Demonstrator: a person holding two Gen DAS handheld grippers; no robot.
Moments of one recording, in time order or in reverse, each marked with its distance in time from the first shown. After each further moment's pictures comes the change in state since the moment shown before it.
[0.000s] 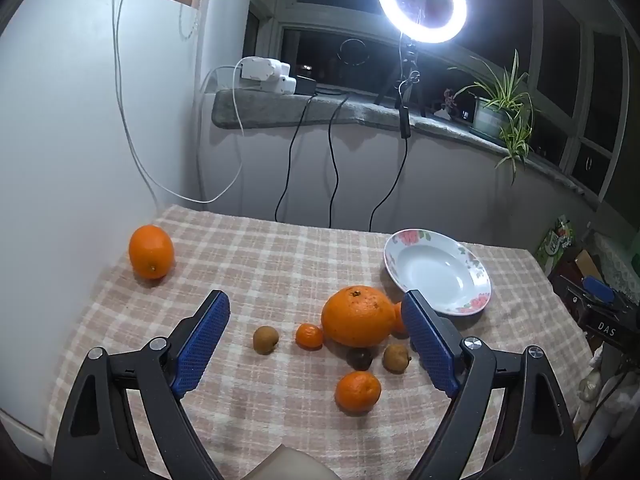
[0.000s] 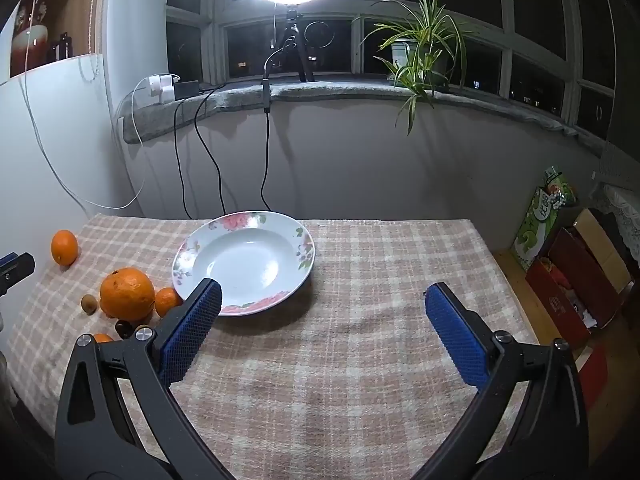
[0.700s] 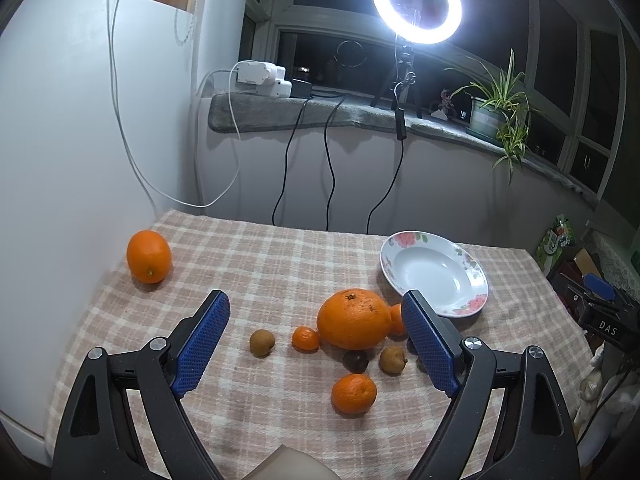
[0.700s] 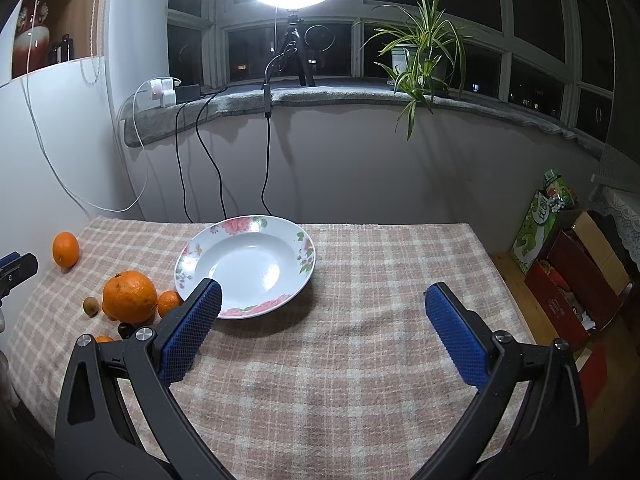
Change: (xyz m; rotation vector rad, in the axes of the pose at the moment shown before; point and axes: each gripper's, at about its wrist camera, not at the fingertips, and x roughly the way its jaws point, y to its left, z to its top) left arm -0.003 -0.001 0.004 0.011 -0.005 -0.004; right arm -0.005 0.003 0.003 -0.002 -0.008 -0.004
